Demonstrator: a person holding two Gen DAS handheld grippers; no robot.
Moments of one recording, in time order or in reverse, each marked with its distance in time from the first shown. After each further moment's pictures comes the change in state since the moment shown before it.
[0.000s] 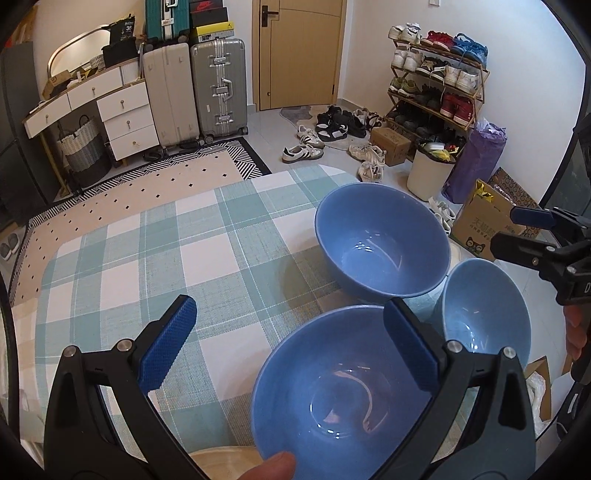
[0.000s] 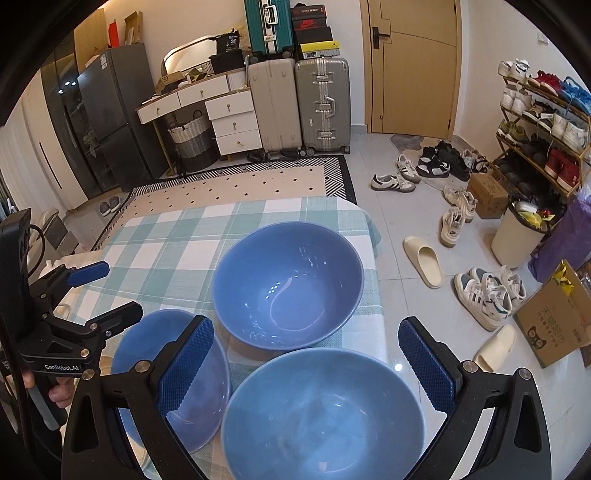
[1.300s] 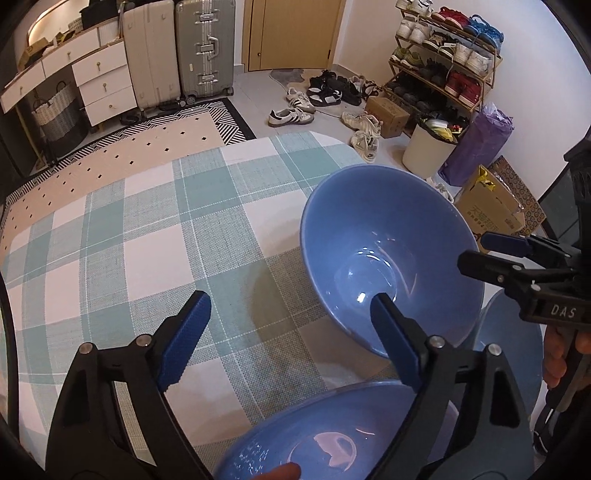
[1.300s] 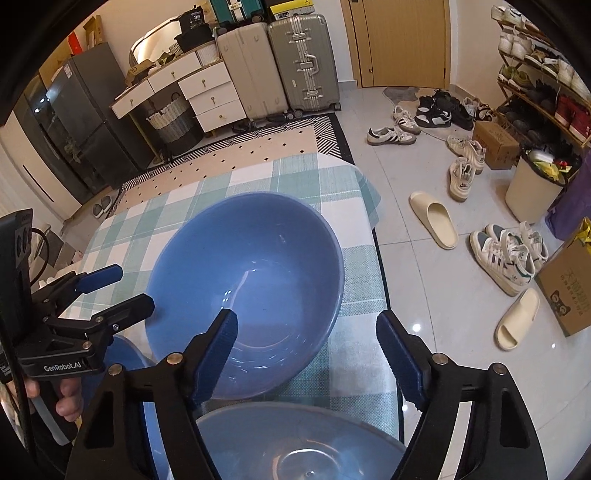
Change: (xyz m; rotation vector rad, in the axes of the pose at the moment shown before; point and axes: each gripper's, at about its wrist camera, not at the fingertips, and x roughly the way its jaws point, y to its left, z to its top) left arm 0.119 -0.008 0.036 -0.039 0.160 -0.071; right arm 0.104 -0.047 0.016 0.119 0.155 0.048
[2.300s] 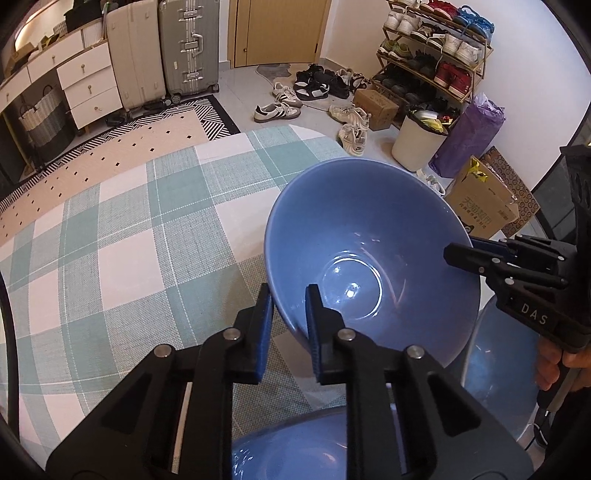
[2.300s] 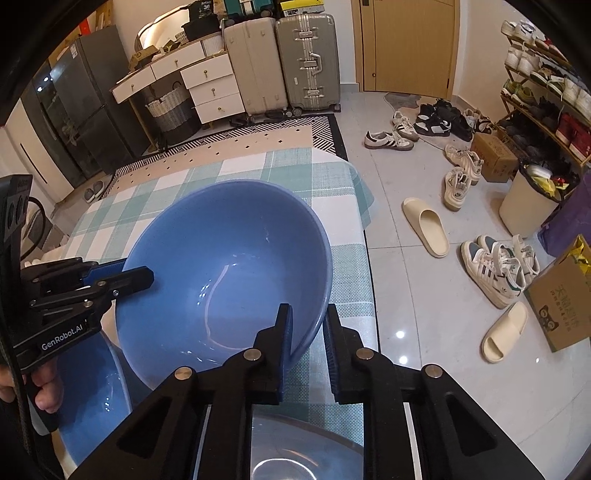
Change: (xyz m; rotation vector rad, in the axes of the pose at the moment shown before) left arm 0.020 -0.020 0.007 0.030 0.018 -0.037; right arm 0.013 -0.001 -0.006 -0.074 -0.006 -0.056
